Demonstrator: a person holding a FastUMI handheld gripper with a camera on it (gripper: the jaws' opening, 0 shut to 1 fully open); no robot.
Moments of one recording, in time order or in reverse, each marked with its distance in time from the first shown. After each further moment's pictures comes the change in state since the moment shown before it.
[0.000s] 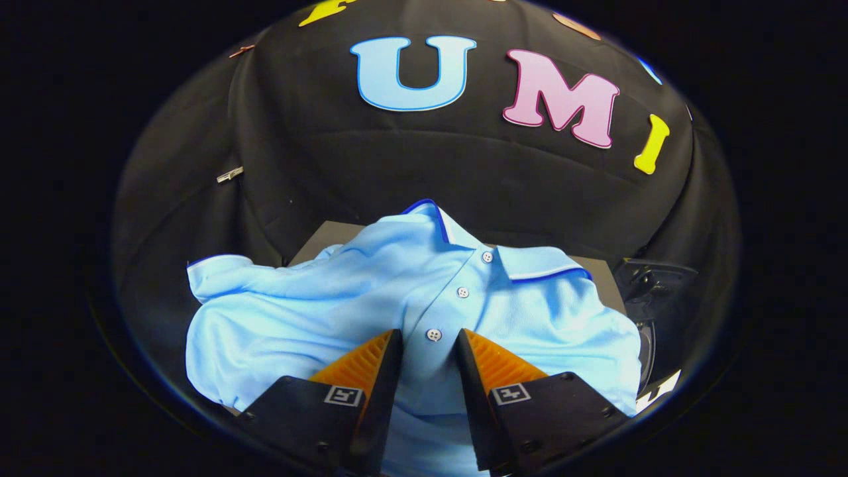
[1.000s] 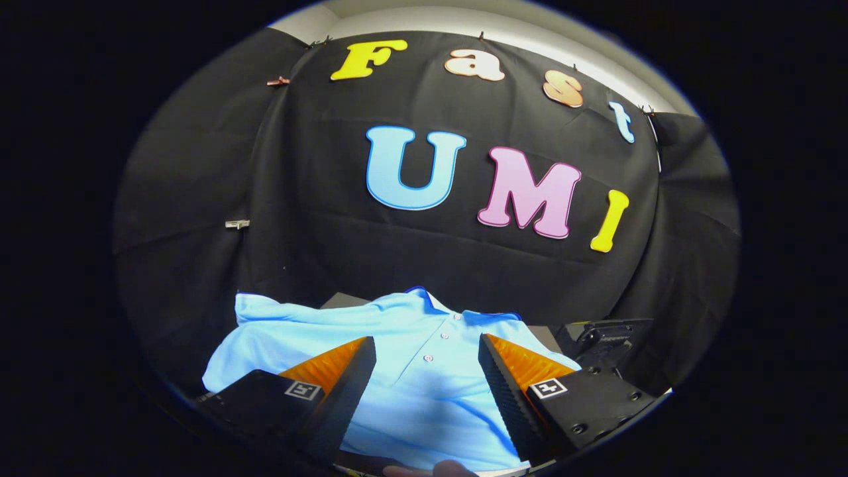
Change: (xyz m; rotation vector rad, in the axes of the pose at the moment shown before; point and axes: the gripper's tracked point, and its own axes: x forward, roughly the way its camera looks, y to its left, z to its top) arm -0.081 0.004 0.041 -0.060 -0.425 -0.088
